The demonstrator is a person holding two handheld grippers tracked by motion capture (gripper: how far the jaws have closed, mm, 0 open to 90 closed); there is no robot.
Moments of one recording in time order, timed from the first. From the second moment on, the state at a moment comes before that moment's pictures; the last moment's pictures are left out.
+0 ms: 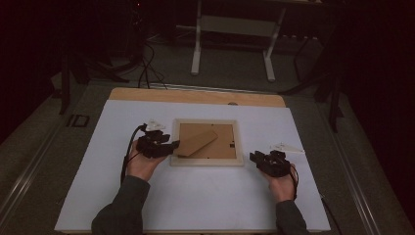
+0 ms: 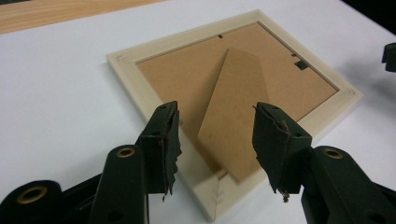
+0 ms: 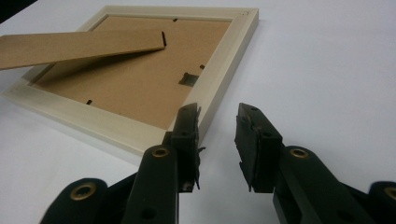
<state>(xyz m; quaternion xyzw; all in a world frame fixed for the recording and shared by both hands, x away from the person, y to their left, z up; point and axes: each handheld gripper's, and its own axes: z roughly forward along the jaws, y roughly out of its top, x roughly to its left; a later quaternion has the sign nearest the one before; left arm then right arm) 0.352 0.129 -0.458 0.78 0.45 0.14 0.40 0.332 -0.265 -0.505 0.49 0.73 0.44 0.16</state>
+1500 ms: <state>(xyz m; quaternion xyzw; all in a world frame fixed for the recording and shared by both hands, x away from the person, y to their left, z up) 0.418 0.063 -0.499 0.88 0.37 0.04 0.30 0.333 -0.268 -0.506 0.49 0.73 0.45 0.16</state>
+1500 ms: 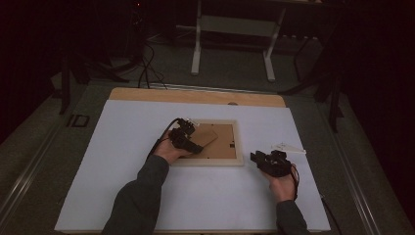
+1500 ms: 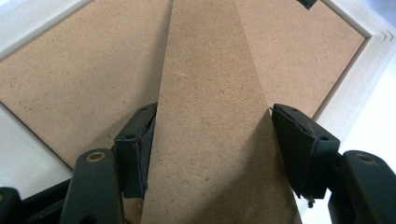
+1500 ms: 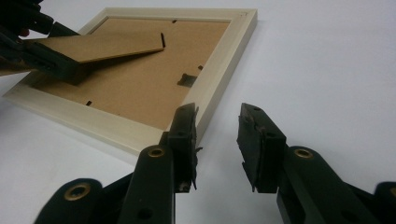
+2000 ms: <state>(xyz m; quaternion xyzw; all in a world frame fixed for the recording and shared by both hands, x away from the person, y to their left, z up) 0.411 0.057 -0.496 0.89 0.35 0.08 0.28 0.336 -0.266 -0.499 0.48 0.74 0.45 0.14</state>
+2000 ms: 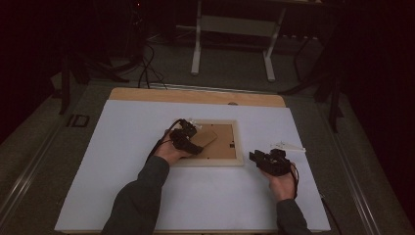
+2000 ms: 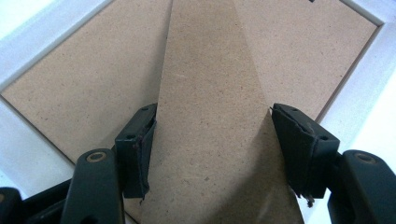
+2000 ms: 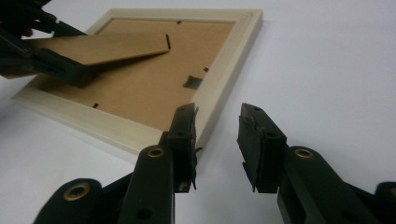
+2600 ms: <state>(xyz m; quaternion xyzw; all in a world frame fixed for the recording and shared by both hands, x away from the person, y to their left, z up) 0.391 0.047 -0.482 0.89 0.31 0.17 0.28 0.369 -0.252 -0.462 0.46 0.77 0.42 0.16</state>
